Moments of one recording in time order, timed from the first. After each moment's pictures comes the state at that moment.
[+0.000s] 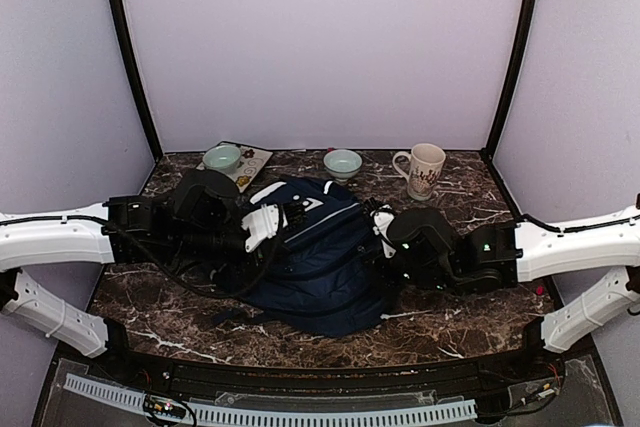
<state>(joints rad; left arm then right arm) -1.09 1.23 0.98 -0.41 -0.06 0.28 1.23 1.30 0.87 -0.28 0.40 0.43</state>
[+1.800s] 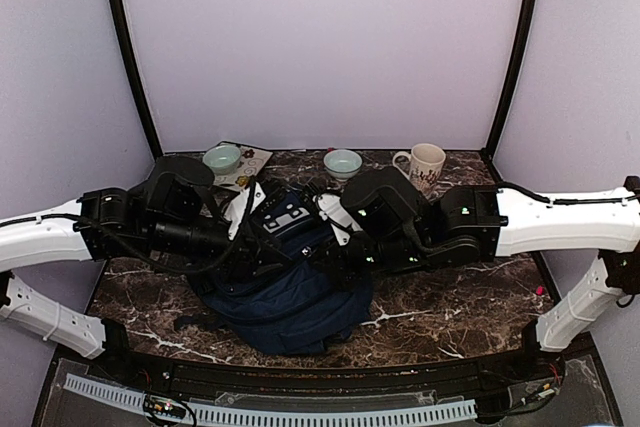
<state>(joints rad) -1.10 1.12 1.01 -0.48 0.12 -0.10 1.32 1.49 1.30 -0.50 0.17 0.39</state>
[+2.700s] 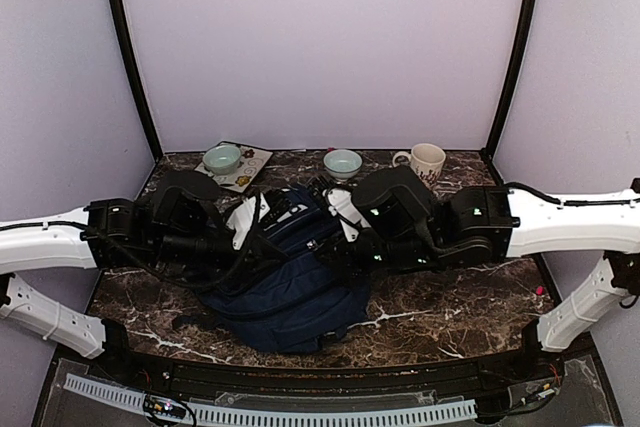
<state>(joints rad) -1.11 1.13 0.95 -0.43 0.00 -0.03 1.32 1.46 1.28 -0.49 0.23 0.40</state>
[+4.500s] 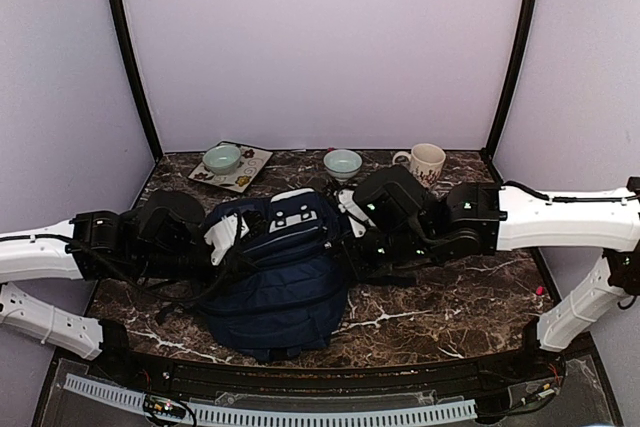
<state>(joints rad) -1.12 1.01 0.84 -0.55 -0.16 -0.01 1.23 1.46 1.22 -0.54 0.18 0.48</state>
